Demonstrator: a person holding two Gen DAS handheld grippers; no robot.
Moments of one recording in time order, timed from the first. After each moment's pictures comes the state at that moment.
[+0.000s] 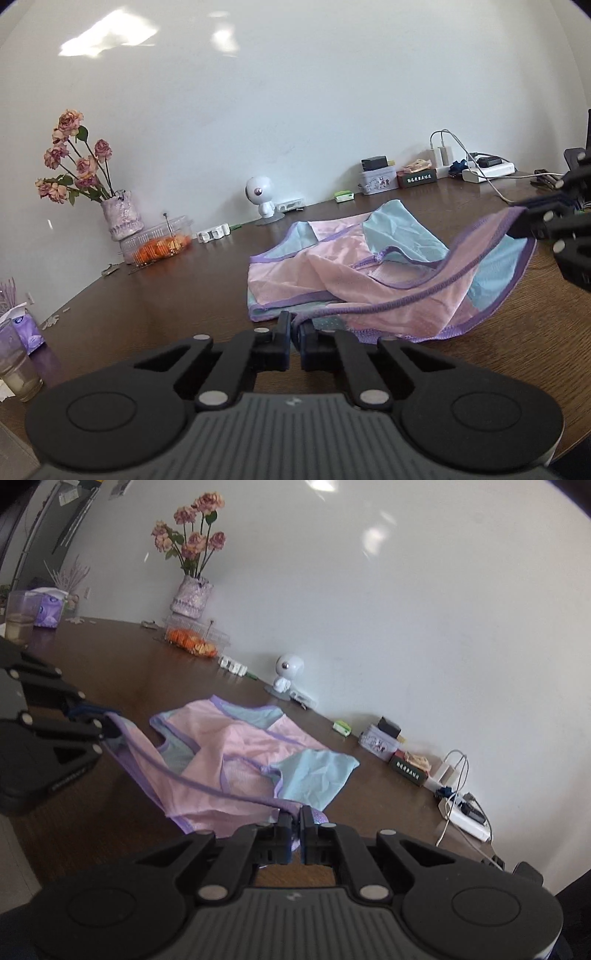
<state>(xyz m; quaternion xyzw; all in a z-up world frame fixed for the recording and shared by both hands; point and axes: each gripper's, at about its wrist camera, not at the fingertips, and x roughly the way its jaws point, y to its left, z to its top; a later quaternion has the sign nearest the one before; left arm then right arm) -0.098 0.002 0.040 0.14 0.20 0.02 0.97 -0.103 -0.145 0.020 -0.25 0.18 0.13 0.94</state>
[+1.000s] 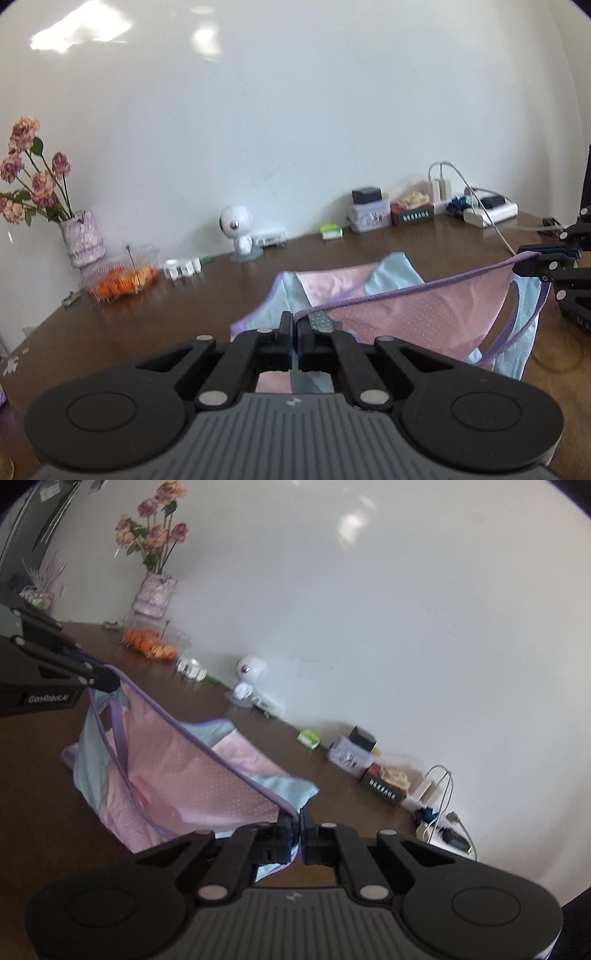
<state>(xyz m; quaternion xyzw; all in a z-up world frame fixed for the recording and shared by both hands) 0.022 0.006 0.126 0.13 0.16 -0.03 0.98 -0.001 -0.163 0.064 -0.25 0.16 0.11 0.95</state>
